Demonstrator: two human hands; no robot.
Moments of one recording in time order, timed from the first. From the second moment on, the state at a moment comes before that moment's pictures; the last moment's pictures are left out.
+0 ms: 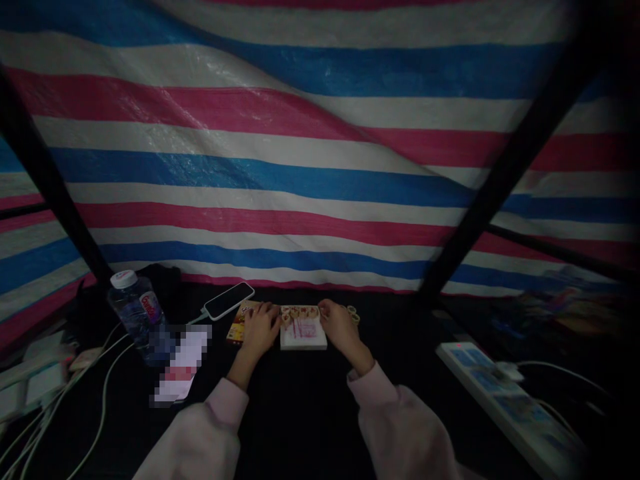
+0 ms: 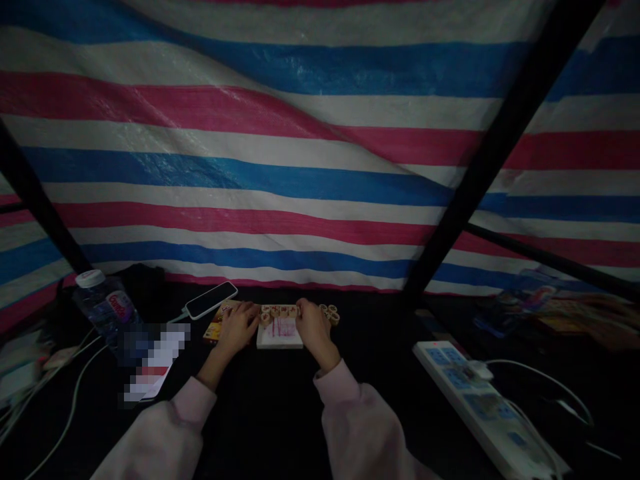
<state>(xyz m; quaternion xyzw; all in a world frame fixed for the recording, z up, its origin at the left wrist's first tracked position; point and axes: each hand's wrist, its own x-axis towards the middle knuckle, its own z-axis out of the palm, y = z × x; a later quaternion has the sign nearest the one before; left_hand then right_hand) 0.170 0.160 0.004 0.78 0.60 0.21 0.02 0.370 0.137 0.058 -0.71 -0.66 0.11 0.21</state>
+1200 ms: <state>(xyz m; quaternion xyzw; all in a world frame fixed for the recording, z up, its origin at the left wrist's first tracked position) 0.170 0.160 0.005 0.77 0.60 0.20 0.02 0.448 0.132 0.007 -0.74 -0.61 0.11 0.25</state>
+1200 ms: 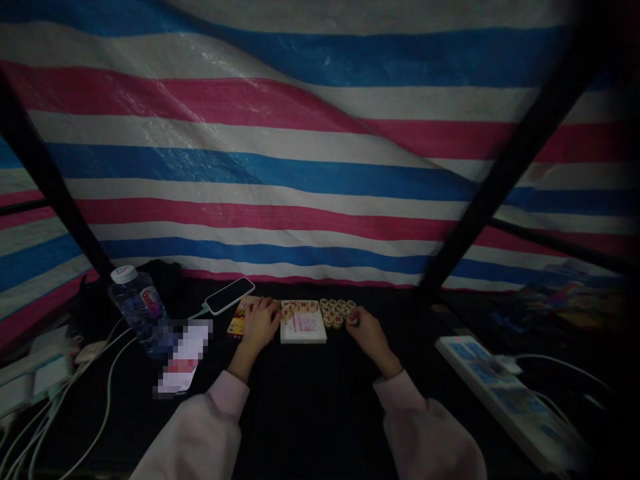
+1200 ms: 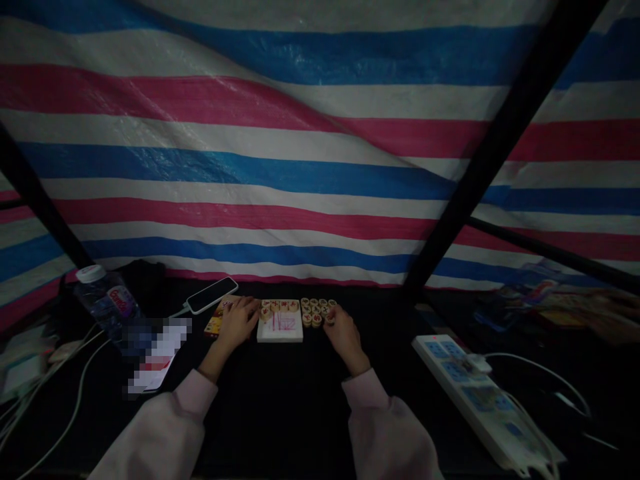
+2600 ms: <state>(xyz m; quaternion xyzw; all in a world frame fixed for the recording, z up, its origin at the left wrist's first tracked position) 0.170 0.162 -0.002 0.77 0.59 0.22 0.02 0.321 0.158 -0.007 -0.69 -0.67 0.12 0.25</state>
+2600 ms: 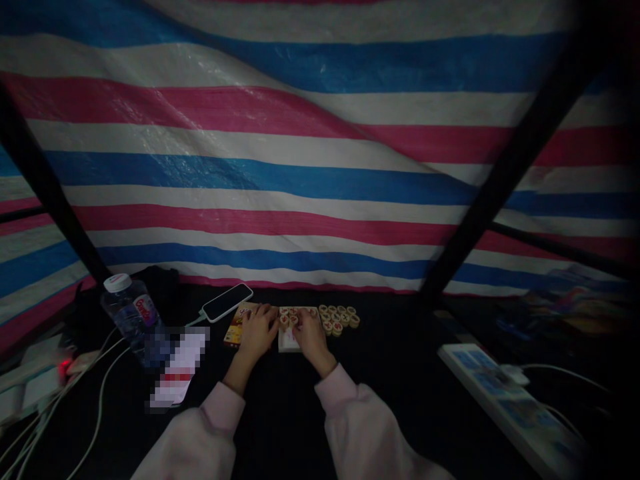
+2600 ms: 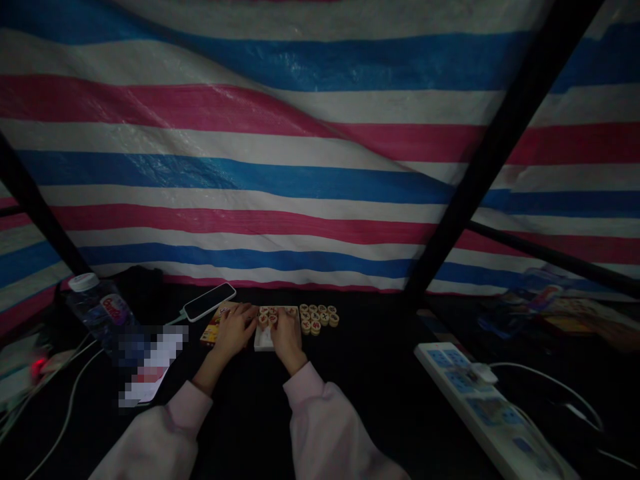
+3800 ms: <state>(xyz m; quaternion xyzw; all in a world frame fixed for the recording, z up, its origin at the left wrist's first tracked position) 0.171 0.162 0.002 0.77 0.61 0.20 0.04 0.421 0.139 0.043 -0.74 -0.65 0.14 0.10</state>
